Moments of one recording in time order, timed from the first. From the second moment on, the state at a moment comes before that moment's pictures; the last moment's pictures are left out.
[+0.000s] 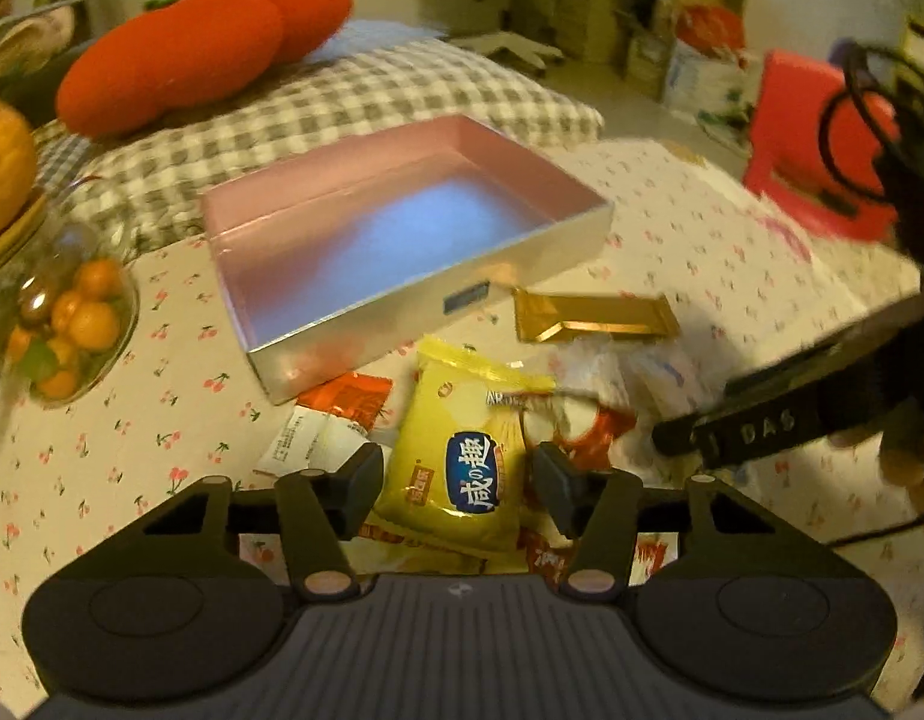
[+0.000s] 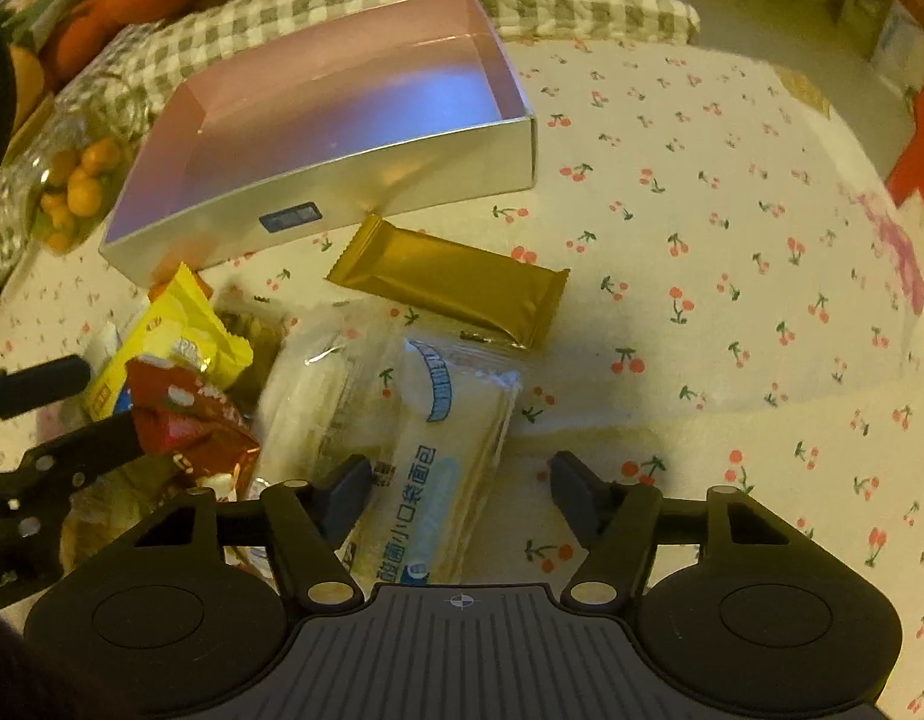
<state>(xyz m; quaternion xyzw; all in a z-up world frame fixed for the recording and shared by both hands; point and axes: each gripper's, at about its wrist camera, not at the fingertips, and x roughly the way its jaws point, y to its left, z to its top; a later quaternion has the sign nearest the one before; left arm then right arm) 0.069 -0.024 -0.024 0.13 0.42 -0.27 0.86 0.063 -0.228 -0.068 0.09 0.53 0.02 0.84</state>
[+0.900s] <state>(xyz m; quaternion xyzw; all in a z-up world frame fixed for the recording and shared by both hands) 0.075 -0.035 -0.041 0.18 0.41 -0.24 0.86 0.049 -0.228 -0.075 0.03 0.52 0.02 0.85</state>
